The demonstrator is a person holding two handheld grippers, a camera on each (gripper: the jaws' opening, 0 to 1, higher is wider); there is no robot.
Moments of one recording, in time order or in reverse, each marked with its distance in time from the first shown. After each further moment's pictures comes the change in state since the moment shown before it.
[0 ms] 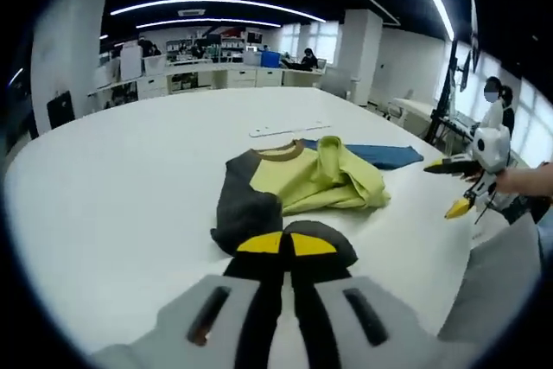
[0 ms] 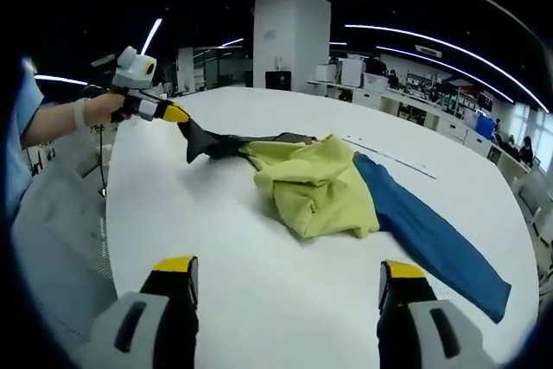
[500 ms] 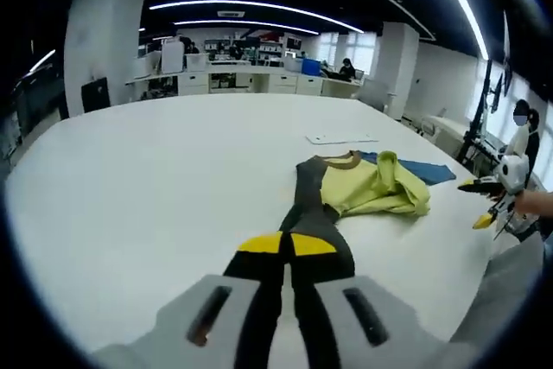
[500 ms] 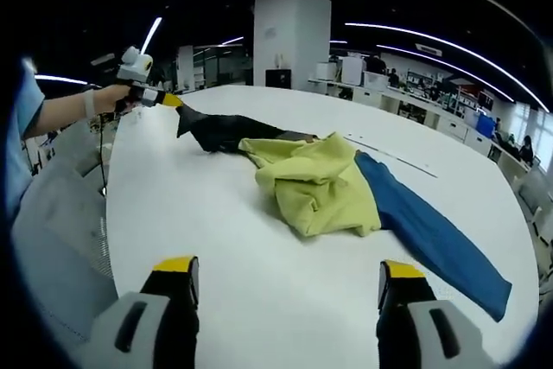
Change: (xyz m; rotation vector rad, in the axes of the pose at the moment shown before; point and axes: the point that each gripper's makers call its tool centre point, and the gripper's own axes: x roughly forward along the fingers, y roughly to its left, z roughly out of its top) left arm -0.035 0.093 -0.015 -0.080 0.015 0.158; right arm 0.001 0.000 -0.003 0.005 0.013 -0.002
